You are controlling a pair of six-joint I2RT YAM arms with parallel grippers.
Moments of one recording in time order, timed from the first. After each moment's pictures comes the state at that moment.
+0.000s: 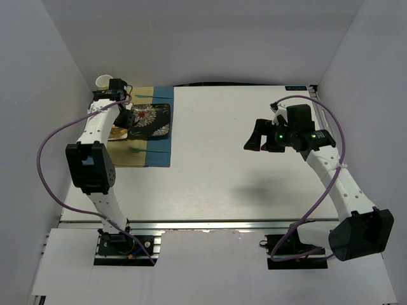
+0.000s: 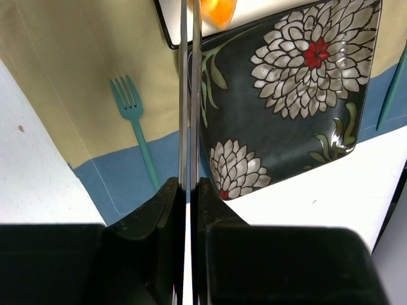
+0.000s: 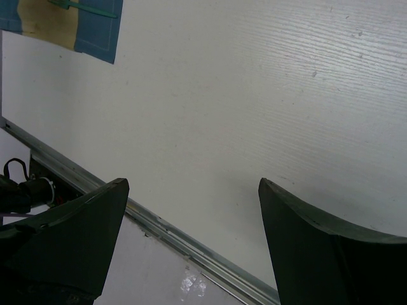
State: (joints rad) left arm 0.01 1.89 1.74 -1.06 -0.25 -1.35; right arm 0.26 1.23 1.15 -0.71 -0.46 0.28
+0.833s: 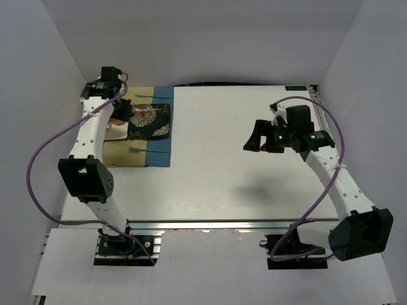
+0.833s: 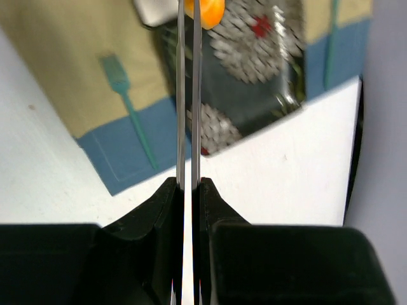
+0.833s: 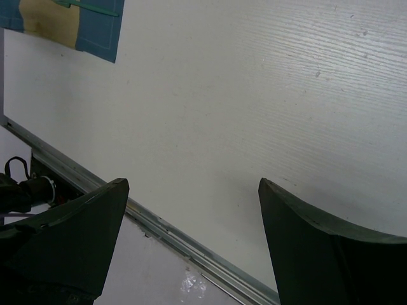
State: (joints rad) left arm -0.01 1.76 1.84 -1.18 -0.25 -1.31; right arm 0.26 1.23 1.13 -0.69 -0.47 0.28
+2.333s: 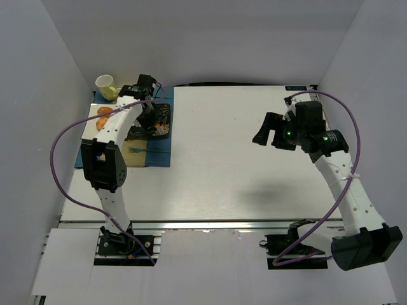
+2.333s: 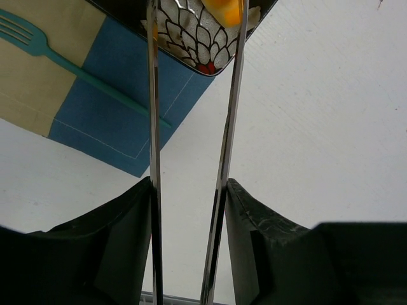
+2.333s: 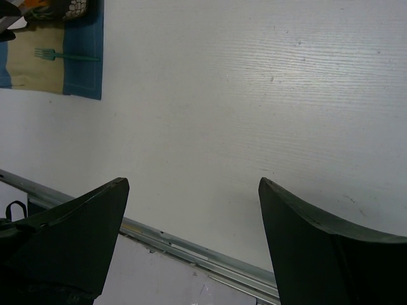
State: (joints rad) left arm -0.21 1.94 1.85 -1.09 -0.09 -0.88; right arm 0.26 1.15 1.25 -0.83 -0.27 0.37
